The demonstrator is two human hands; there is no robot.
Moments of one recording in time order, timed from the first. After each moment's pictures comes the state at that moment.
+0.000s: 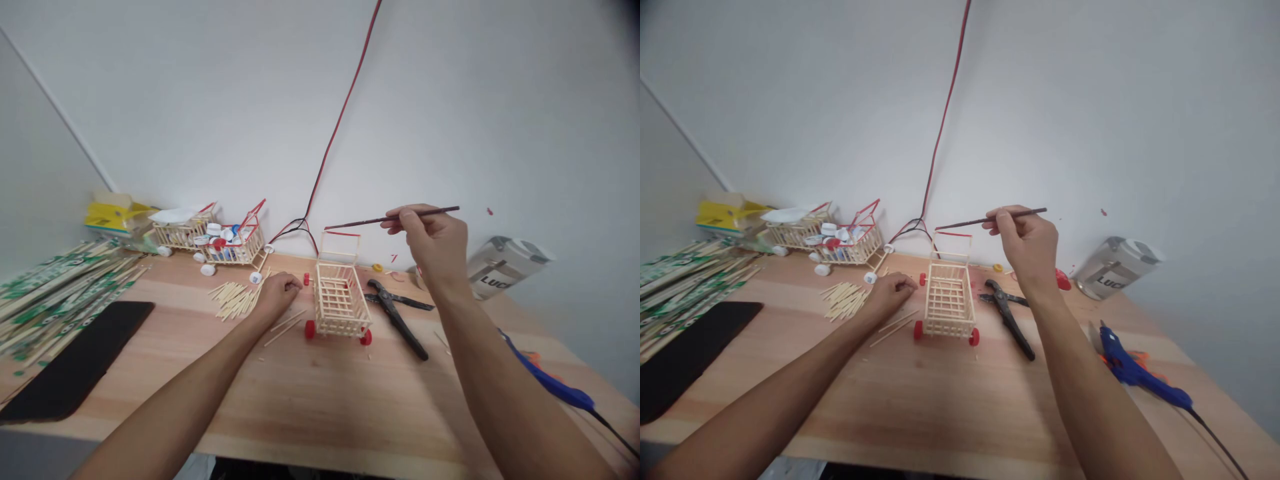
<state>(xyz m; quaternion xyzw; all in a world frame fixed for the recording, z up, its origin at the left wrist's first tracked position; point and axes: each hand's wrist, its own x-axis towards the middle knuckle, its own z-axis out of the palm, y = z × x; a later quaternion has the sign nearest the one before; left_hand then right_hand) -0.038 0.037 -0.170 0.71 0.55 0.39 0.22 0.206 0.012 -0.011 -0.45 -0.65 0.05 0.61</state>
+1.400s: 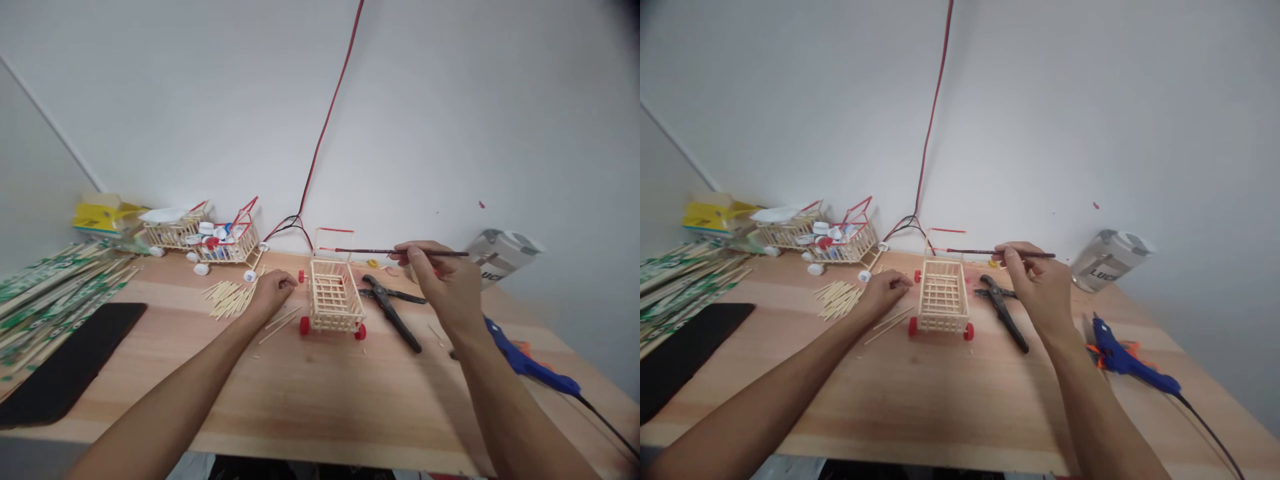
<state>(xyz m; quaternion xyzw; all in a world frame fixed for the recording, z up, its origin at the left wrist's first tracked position) -0.038 0.039 -0.171 0.70 0.55 0.39 0.22 0.238 -0.032 -0.045 -0.51 -0.68 0.01 0.53</state>
